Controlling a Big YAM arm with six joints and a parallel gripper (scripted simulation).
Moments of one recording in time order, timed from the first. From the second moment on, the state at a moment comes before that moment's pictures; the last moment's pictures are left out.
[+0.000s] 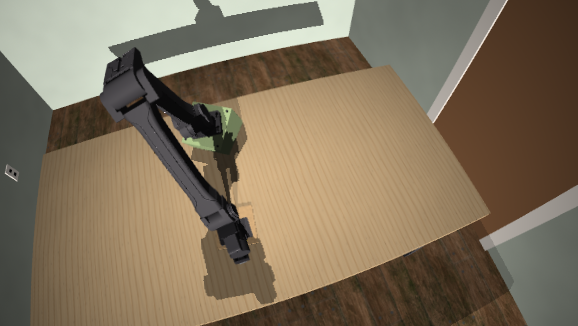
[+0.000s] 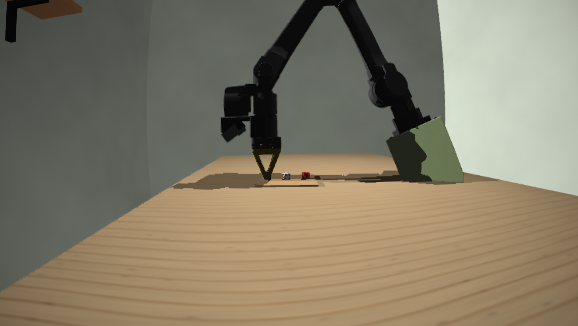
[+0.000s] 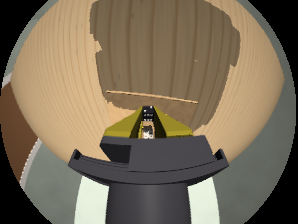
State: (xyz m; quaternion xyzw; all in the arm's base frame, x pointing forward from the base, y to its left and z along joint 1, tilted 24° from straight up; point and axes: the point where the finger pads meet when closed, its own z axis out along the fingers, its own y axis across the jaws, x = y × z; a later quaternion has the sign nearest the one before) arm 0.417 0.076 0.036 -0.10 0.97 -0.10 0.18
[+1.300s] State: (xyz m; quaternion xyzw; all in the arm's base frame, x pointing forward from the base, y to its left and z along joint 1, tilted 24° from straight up) arm 0.418 0.076 0.034 -0.10 0.97 -0.10 0.18
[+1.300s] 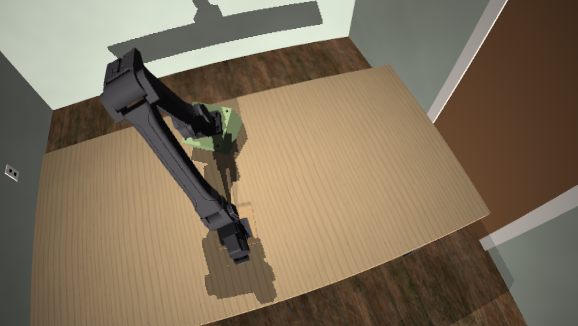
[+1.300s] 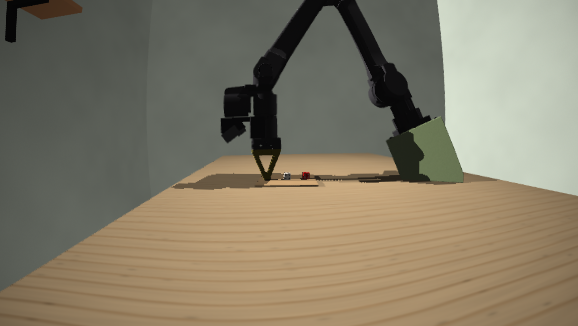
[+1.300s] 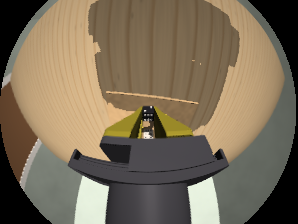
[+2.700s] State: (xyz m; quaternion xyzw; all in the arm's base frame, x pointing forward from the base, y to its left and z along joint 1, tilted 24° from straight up) arm 0.415 0.075 0.037 -0.10 0.97 -0.10 0.18
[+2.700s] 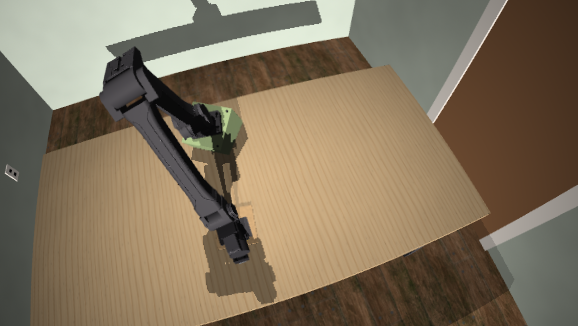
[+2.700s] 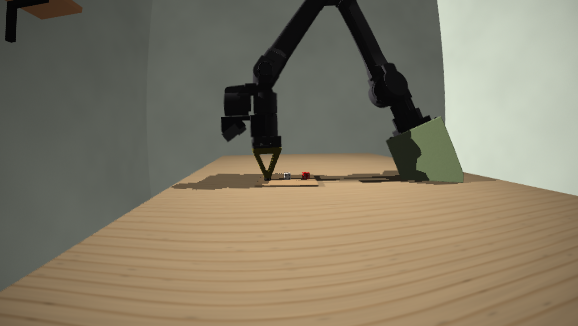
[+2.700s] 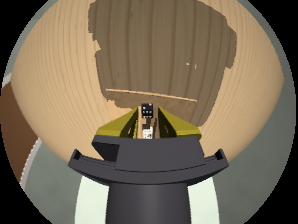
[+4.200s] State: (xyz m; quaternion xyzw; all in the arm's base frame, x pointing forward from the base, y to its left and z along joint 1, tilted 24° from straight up) arm 0.387 0.087 0.118 -0.10 0.97 -0.10 0.19
